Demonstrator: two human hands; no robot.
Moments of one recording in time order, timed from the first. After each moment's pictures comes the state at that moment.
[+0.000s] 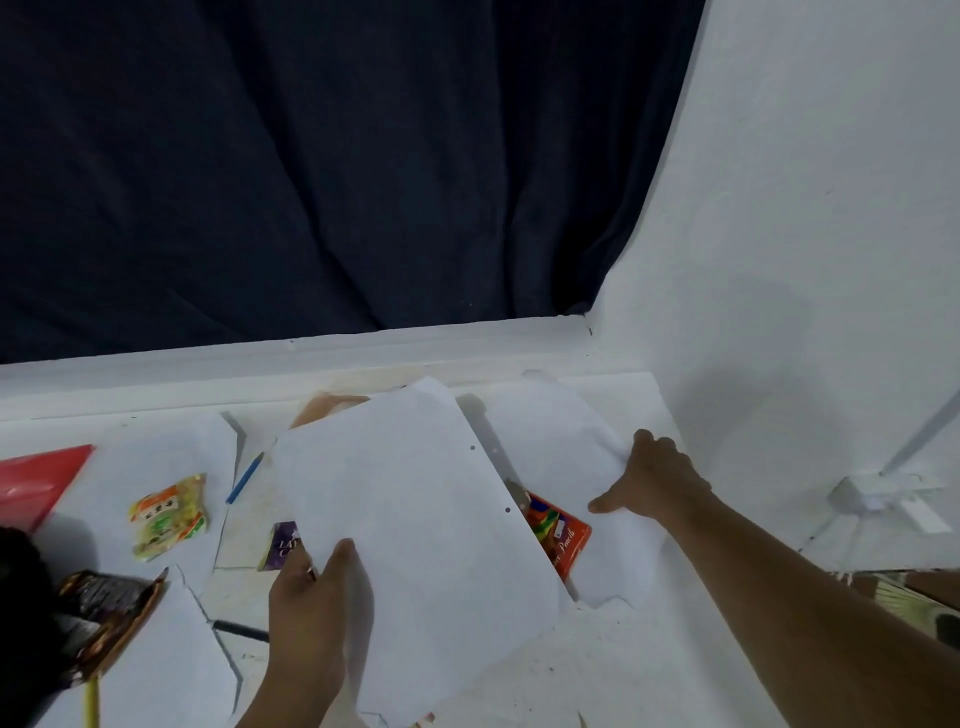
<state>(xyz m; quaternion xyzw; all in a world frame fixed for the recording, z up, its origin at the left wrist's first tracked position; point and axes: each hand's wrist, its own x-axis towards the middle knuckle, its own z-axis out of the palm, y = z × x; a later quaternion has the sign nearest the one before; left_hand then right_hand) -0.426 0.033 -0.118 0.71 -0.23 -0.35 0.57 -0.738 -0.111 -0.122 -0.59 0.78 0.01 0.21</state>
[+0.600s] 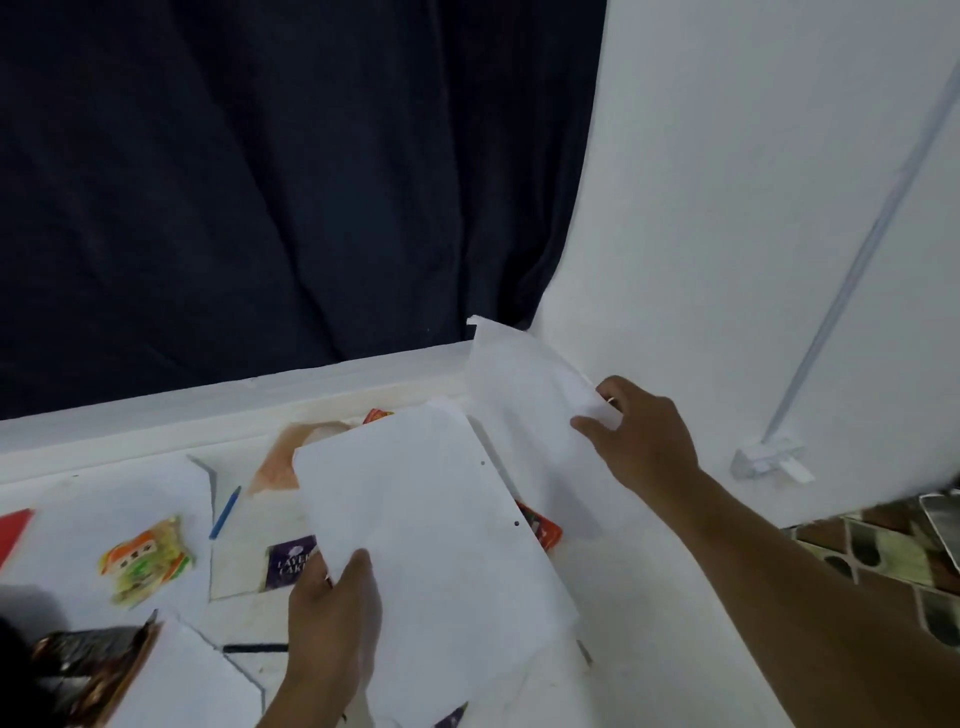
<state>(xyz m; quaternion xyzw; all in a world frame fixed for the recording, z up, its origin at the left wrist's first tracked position) -0.417 0.058 -0.114 0.61 -0.24 -0.48 0.58 -0.715 -0.001 -0.023 -0.59 0.73 -0.34 0.07</state>
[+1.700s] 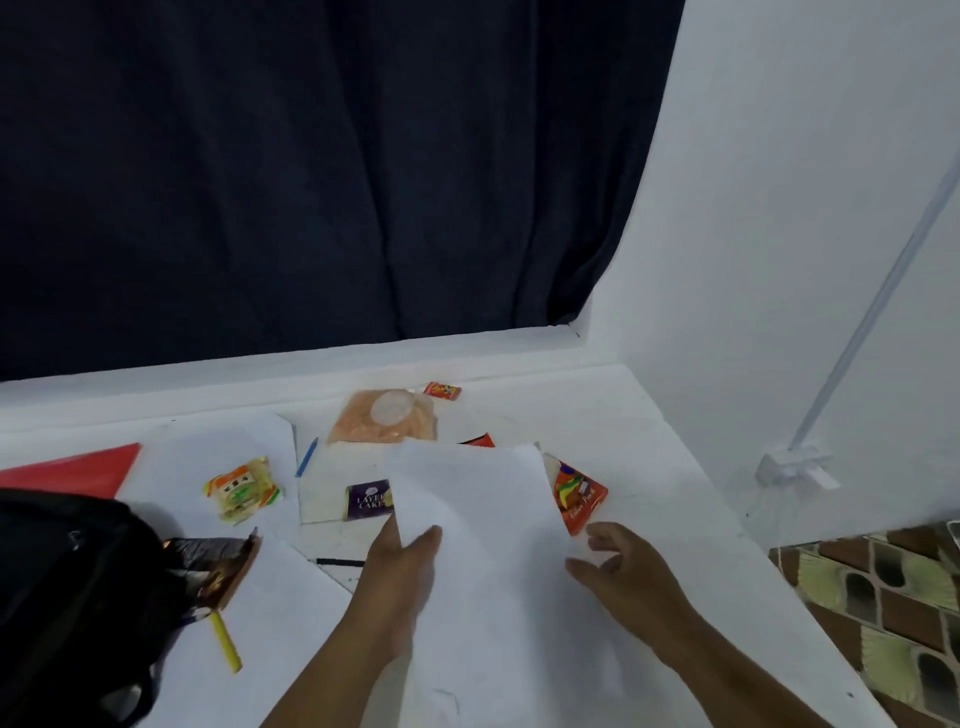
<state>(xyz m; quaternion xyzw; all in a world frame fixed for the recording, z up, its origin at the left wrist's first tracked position) -0.373 0.115 -0.095 0.53 -0.32 -0.62 0.48 -0.622 0.131 -0.123 -0.51 0.71 -0.29 0.38</state>
